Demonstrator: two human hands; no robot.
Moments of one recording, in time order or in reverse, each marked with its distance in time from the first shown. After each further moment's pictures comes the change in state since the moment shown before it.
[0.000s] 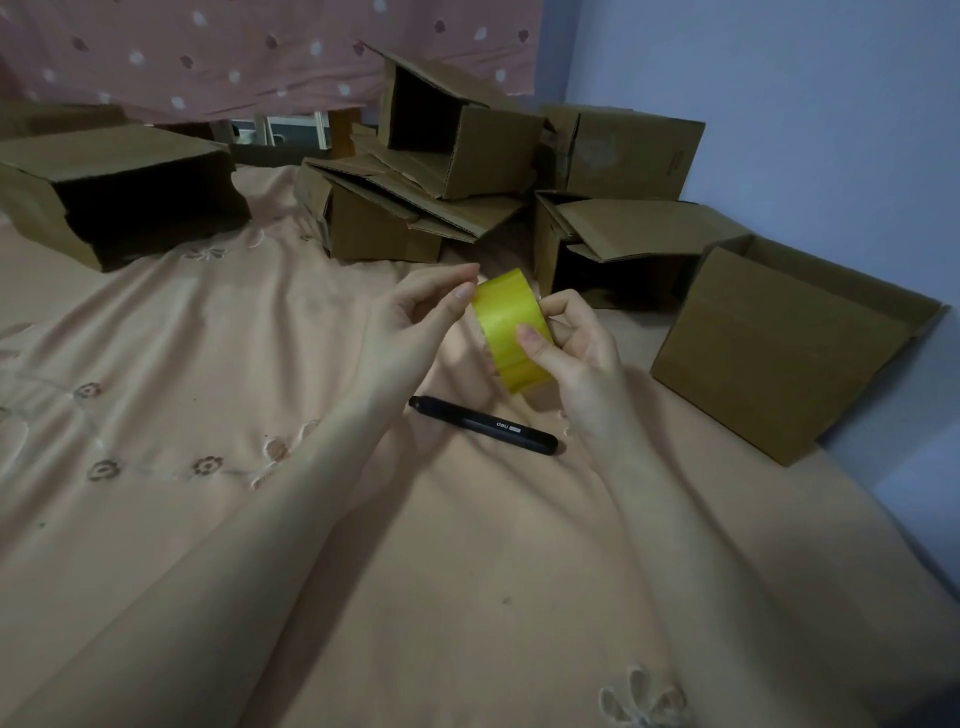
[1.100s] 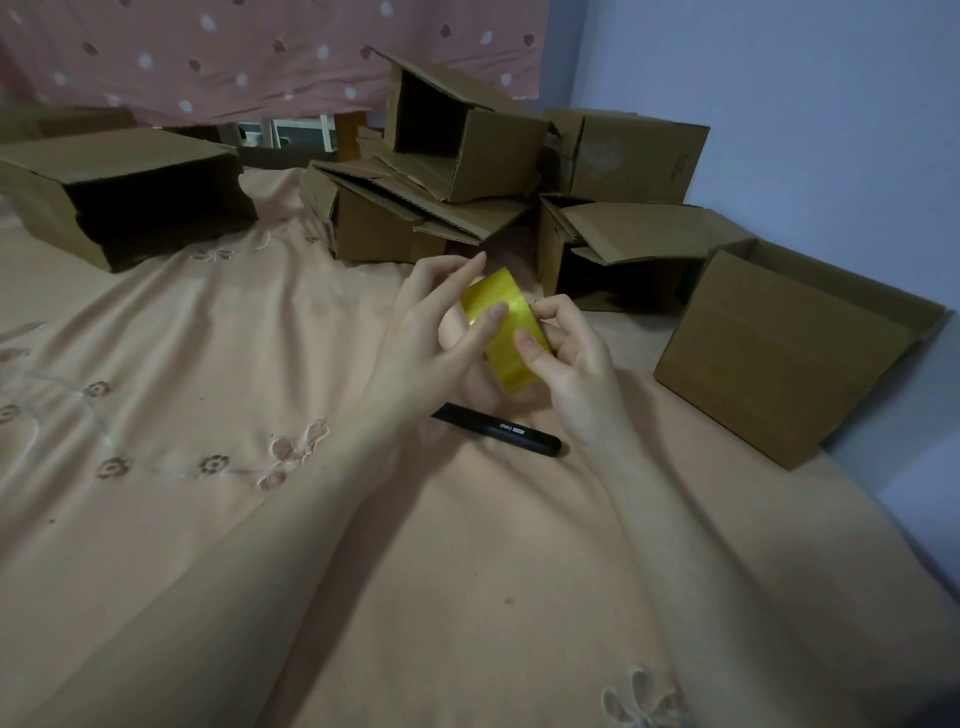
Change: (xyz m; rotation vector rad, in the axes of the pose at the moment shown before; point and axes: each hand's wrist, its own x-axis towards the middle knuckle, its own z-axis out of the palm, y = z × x) left_hand -0.006 -0.006 -0.001 0.526 -0.061 0.284; right_hand -0.001 0.003 0.002 -0.124 -0.059 -0.037
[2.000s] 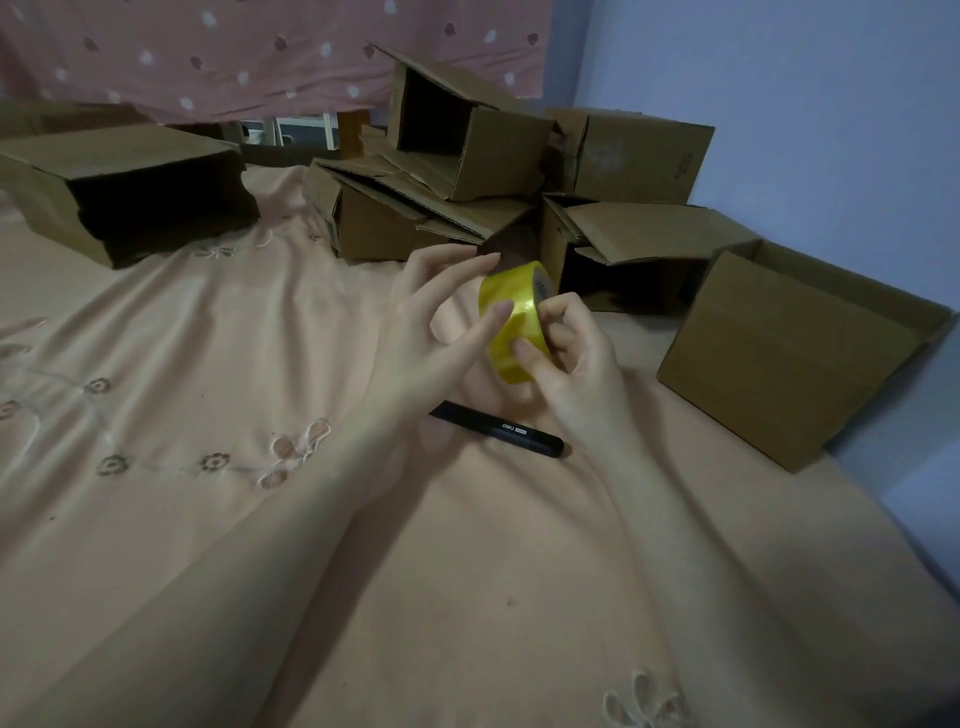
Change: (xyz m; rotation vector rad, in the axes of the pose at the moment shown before) left_hand 0.001 0.008 -0.002 -0.108 0.093 0.005; right_hand 0.001 0.005 -0.001 -0.207 0.071 -0.075
